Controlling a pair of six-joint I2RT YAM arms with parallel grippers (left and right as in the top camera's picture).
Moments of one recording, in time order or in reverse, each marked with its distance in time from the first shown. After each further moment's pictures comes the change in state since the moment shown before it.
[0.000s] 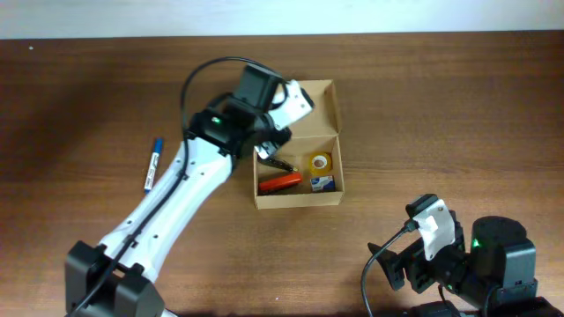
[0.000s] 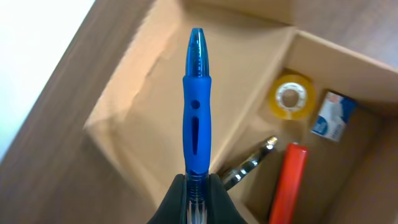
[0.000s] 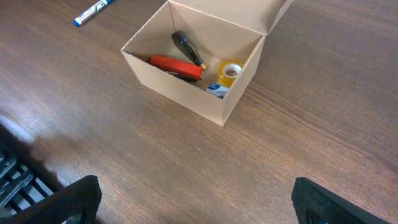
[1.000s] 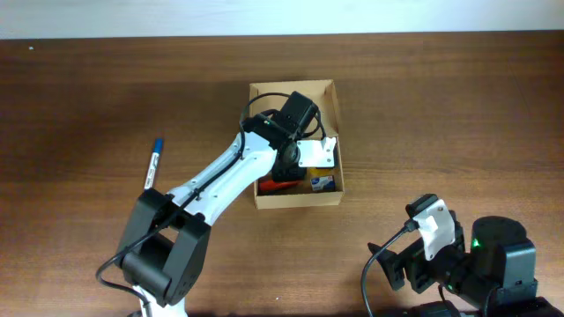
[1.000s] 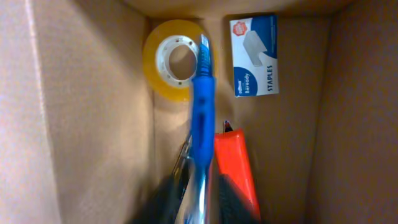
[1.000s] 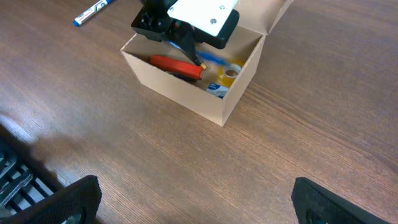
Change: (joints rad) left arm -0.097 0.253 0.000 -0.071 0.063 0.384; right arm 0.000 0.000 0.000 0.000 0.000 0.000
